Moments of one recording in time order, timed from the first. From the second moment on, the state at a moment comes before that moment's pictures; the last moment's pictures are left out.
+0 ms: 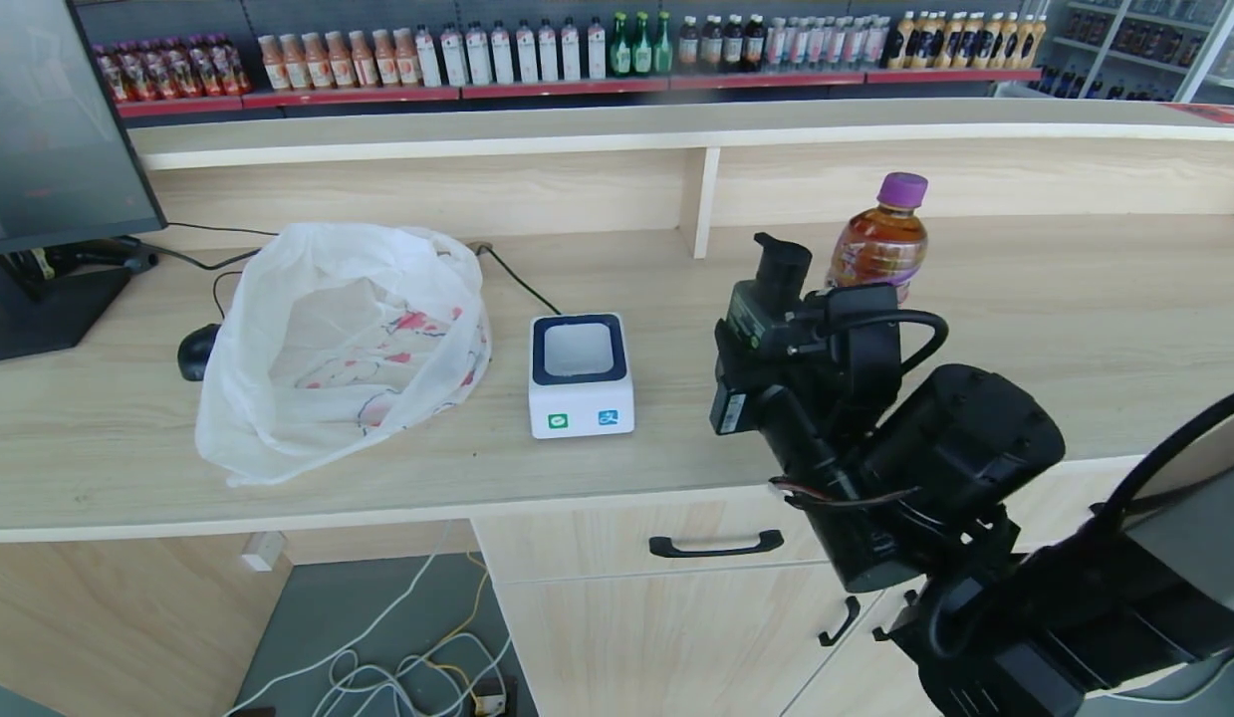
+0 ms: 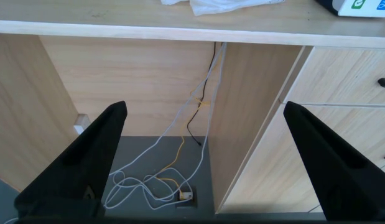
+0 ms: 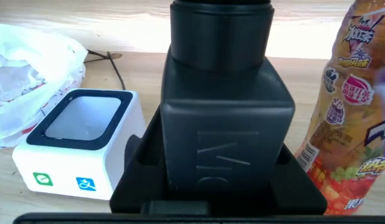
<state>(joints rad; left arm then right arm) 0.00 0.00 0.00 0.00 0.00 0.00 0.75 1.97 -0.76 -1.57 -0.51 -0.21</state>
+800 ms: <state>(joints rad) 0.00 0.00 0.00 0.00 0.00 0.00 0.87 1.69 -0.41 -1.57 -0.52 -0.19</state>
